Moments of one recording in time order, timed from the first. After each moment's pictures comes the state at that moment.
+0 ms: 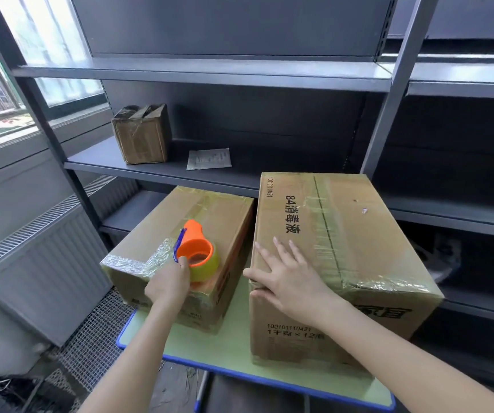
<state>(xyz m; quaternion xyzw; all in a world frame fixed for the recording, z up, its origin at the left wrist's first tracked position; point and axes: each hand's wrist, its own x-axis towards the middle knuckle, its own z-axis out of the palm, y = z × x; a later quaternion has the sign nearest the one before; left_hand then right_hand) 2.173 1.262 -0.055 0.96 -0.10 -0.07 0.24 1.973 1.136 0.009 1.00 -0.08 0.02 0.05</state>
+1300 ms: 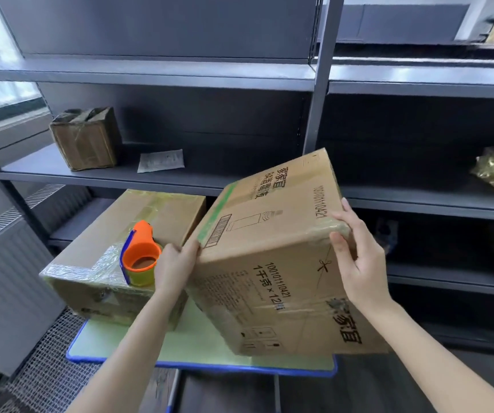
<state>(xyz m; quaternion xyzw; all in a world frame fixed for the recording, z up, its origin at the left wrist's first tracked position) 2.088 1.201 -0.023 0.87 -0.17 -0.13 0.45 1.818 1.086 0.038 0.80 -0.24 0.48 -0.26</state>
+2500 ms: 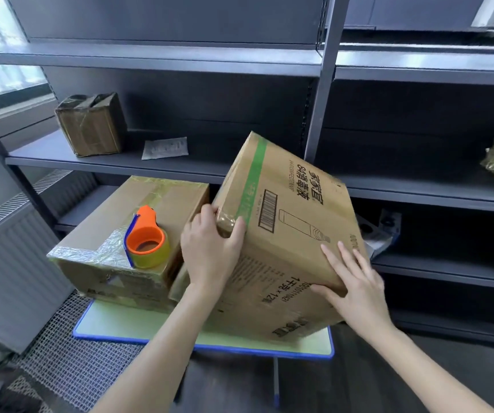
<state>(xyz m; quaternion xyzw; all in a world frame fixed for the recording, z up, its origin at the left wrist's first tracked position) 1.998 1.204 0.027 0.80 -0.35 0.08 0.48 1.782 1.089 -0.035 0.89 -0.40 0.18 -0.15</state>
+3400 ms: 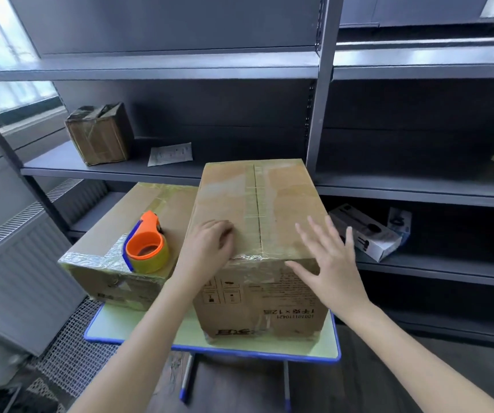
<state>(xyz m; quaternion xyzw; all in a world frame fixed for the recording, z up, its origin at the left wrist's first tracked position) 2.027 1.205 0.025 0.80 -0.52 0.04 0.30 1.824 1.094 0.001 0.91 -0.29 0.26 -0.12</state>
